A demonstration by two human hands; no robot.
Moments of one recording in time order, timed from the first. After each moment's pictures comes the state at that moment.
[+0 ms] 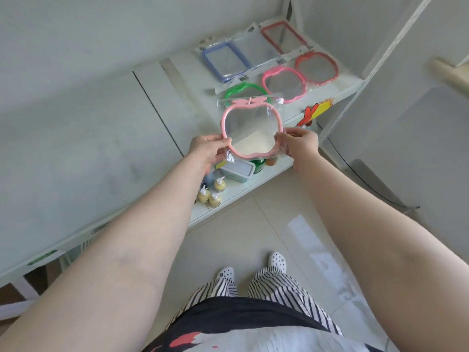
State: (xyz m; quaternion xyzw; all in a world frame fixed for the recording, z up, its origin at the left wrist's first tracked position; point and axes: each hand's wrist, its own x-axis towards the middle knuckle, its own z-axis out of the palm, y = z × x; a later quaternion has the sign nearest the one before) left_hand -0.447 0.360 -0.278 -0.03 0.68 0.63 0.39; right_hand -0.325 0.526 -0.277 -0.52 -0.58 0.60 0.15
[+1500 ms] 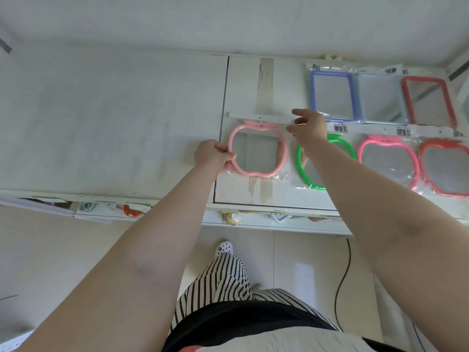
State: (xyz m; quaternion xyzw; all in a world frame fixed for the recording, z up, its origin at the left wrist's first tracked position) left_hand -0.573 0.352 -0.354 -0.25 0.76 0.57 0.16; right_hand -0.610 0.574 -0.333 -0.24 -0.84 0.49 -0.02
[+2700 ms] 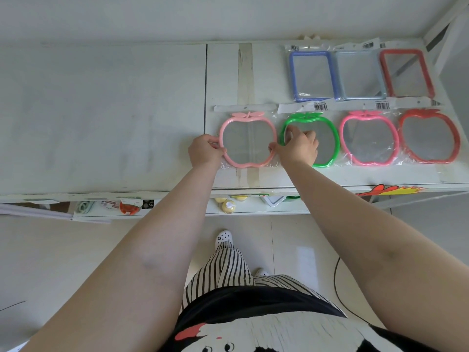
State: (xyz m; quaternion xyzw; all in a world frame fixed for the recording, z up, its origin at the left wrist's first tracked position) left_hand -0.550 0.375 -0.354 -0.21 0.85 0.47 0.10; right_hand -0.529 0.565 -0.354 -0.32 -0.90 0.29 -0.03
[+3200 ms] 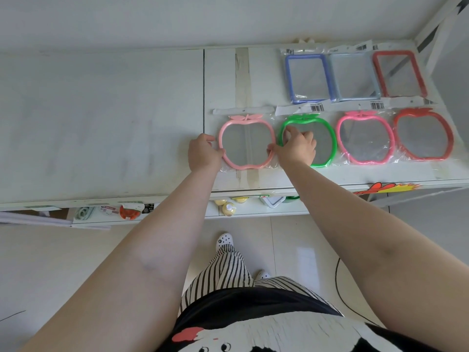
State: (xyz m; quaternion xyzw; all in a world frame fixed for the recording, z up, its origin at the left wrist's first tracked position) left_hand -0.554 0.372 -0.355 -0.19 0.88 0.42 0.10; right_hand -0.527 0.562 -0.345 -0.32 -0.90 0.29 -0.03
